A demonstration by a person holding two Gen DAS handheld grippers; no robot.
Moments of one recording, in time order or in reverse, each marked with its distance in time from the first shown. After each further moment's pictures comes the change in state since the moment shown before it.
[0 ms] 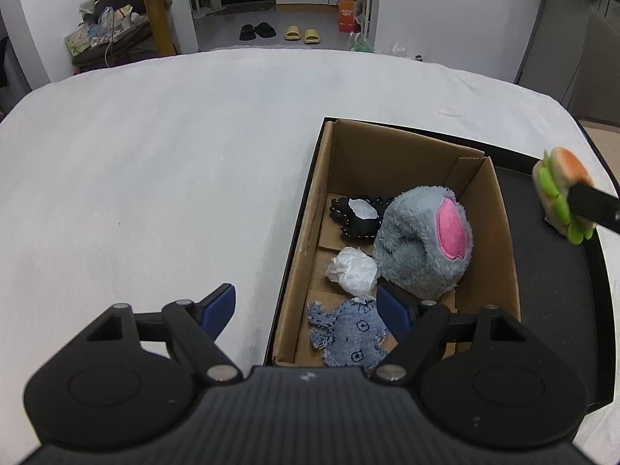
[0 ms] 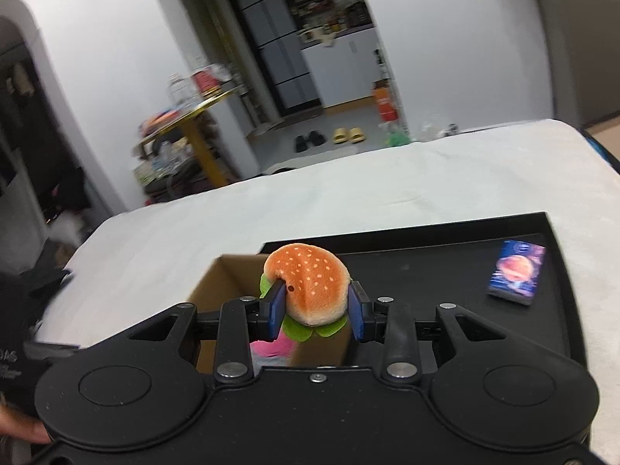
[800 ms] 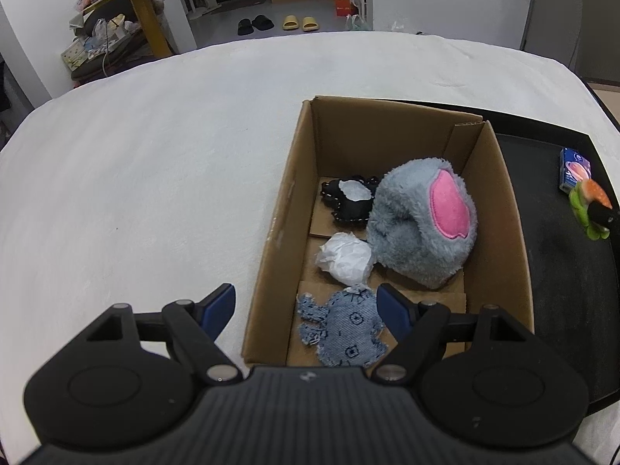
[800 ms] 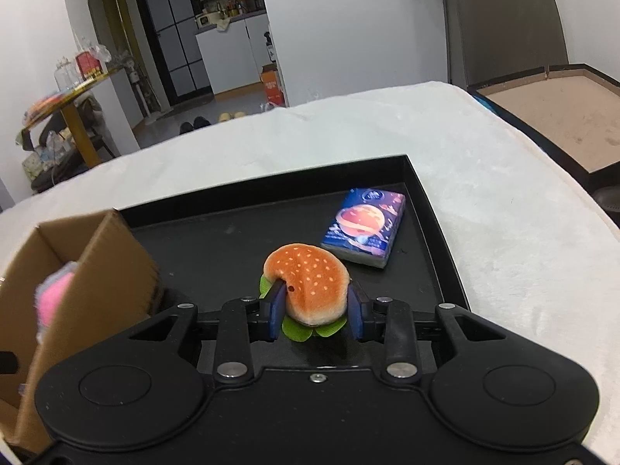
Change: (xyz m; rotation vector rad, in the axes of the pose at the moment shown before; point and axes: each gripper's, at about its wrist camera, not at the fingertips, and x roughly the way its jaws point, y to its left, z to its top) left arm 0.016 -0.028 -0.004 0.080 0.034 0.068; right arm 0.022 -0.086 -0.044 0.061 0.016 -0.355
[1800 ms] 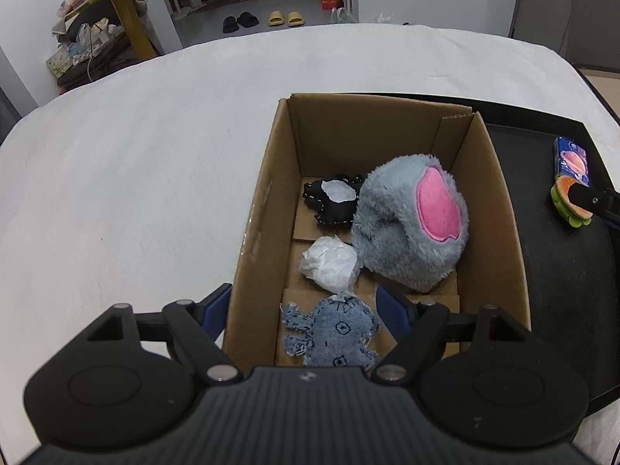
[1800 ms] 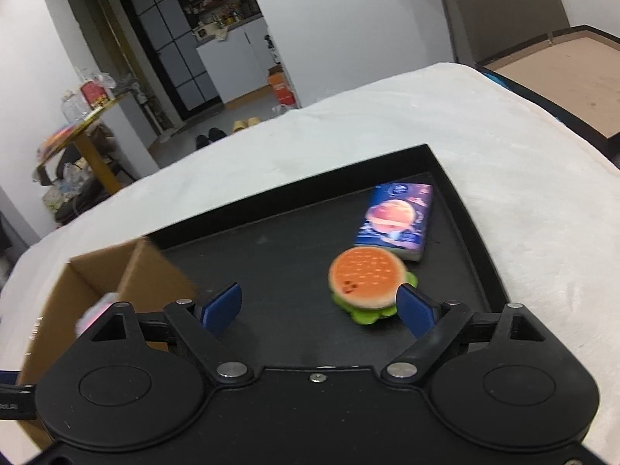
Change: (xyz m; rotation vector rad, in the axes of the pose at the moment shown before) left arm 0.009 -0.006 0.007 0.038 0.009 -0.024; right arm 0.012 0.001 0.004 0.124 0.022 0.073
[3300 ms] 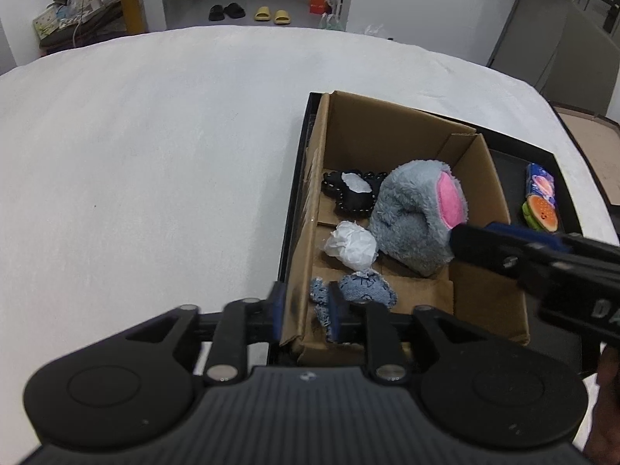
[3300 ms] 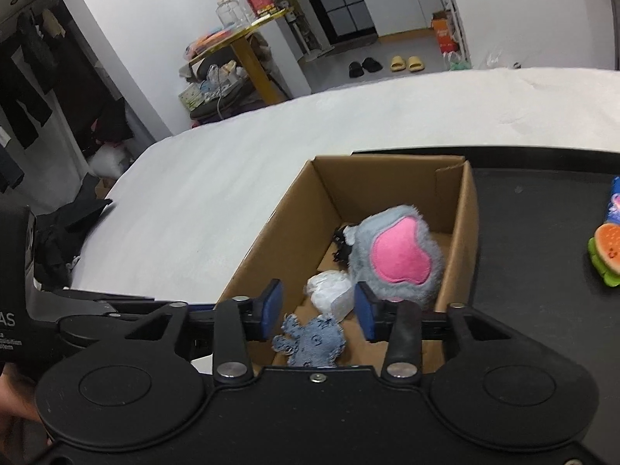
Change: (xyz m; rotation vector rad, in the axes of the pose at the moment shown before) left arm -0.006 0.063 -0.018 -0.096 -0.005 -0.190; right arm -0.048 0.160 -0.017 -0.251 0.214 0.377
